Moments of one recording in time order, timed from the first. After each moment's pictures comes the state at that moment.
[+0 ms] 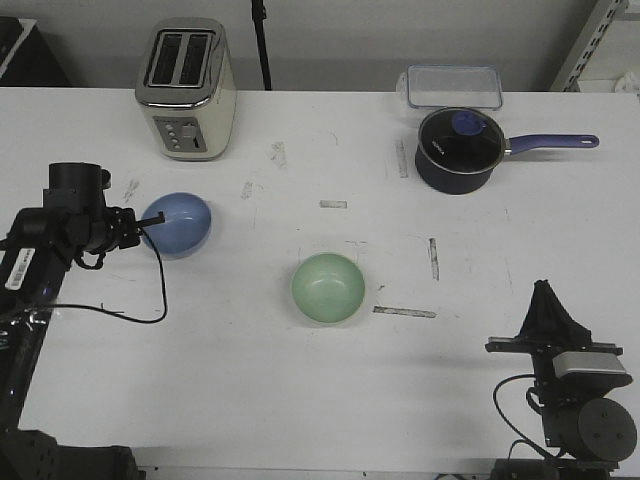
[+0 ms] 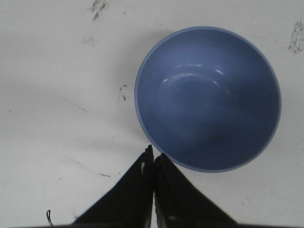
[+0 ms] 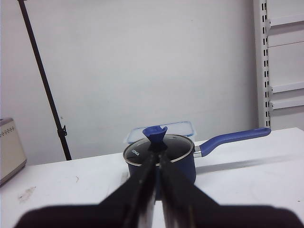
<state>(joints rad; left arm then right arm) 0.07 1.48 1.45 -0.84 -0.01 -0.17 -0.01 0.25 0.41 -0.01 -0.03 0.18</state>
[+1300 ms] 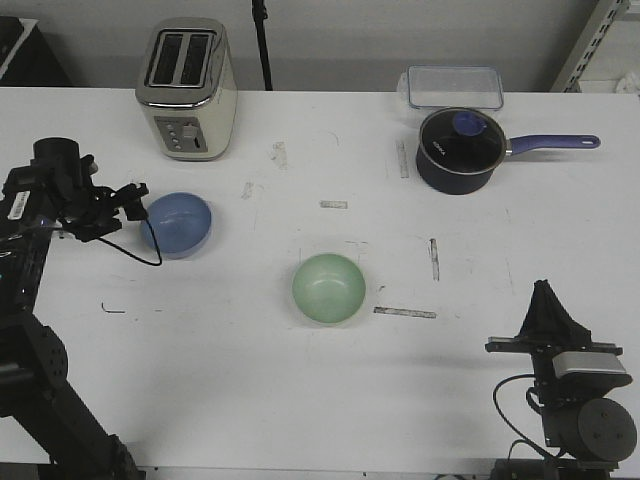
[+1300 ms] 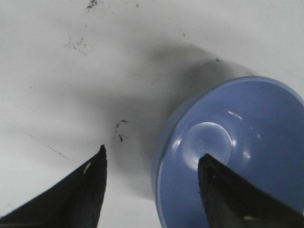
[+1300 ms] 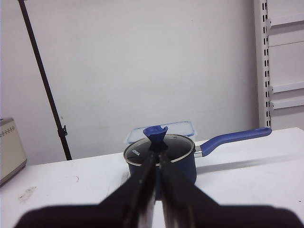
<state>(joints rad) 0.24 1.87 1.69 -0.89 0.28 -0.19 -0.01 0.25 0.41 -0.01 -0.03 0.18</state>
